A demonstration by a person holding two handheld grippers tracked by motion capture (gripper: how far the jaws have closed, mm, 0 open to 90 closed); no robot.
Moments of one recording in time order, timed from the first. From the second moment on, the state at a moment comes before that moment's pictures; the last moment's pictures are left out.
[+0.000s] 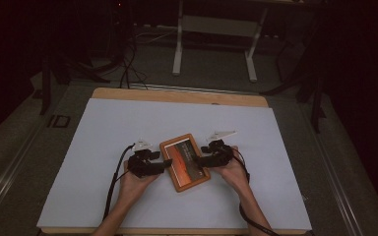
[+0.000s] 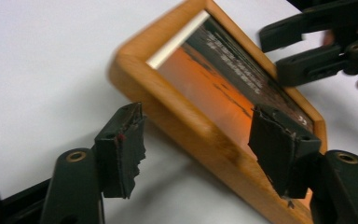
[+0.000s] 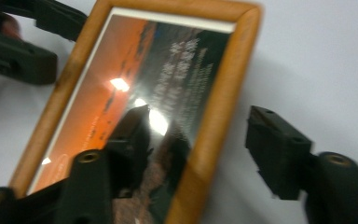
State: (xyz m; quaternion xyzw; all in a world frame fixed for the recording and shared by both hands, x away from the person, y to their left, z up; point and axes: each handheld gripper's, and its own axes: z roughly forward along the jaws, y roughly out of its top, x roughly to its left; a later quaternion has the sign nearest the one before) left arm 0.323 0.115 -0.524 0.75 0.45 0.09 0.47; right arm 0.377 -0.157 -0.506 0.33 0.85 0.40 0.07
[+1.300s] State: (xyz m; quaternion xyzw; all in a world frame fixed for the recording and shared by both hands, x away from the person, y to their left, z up) left arm 0.324 0.113 -0.520 0.72 0.44 -0.02 0.53; right arm 0.377 -0.185 -0.516 0.37 0.80 0.46 -0.08
